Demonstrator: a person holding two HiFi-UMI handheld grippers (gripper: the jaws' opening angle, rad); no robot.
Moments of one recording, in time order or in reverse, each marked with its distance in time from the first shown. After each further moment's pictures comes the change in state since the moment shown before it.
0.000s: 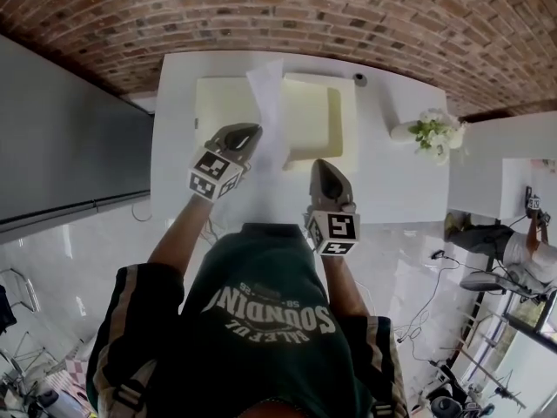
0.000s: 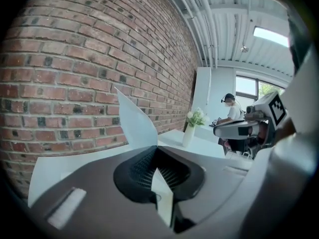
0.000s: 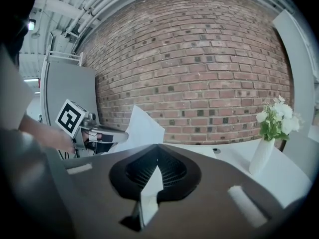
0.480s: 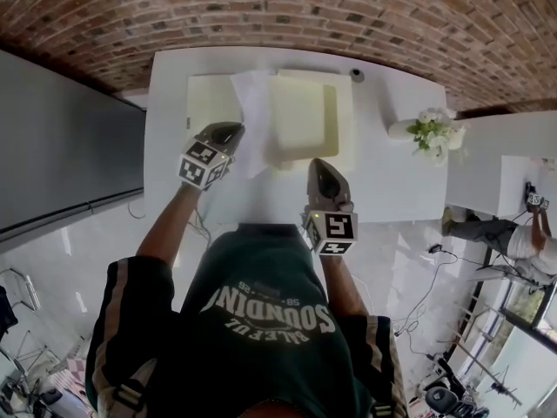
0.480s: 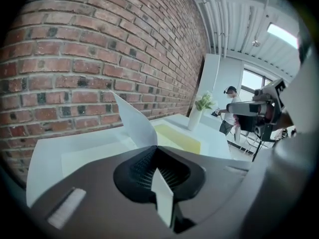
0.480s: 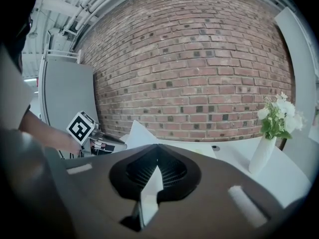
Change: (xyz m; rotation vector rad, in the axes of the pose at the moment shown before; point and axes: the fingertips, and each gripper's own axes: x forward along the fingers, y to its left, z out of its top) left arm 0.022 0.043 -0.066 -0.058 0.187 0.006; right arm 0.011 -0.015 -0.007 0.002 0.040 0.003
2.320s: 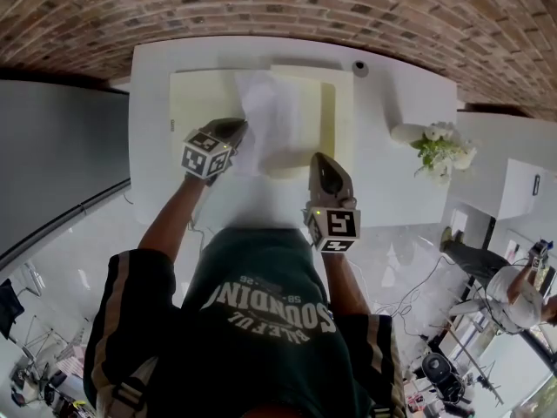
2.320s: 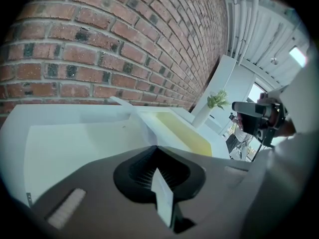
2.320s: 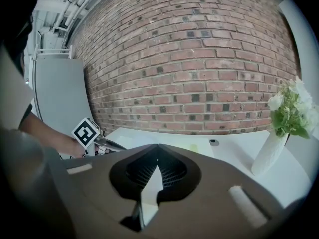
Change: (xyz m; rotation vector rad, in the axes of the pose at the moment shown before) left arm 0.086 0.022 -0.032 -0.202 0.123 -0.063; right arm 0.058 -0.052 -0.009 0.031 0.108 0.008
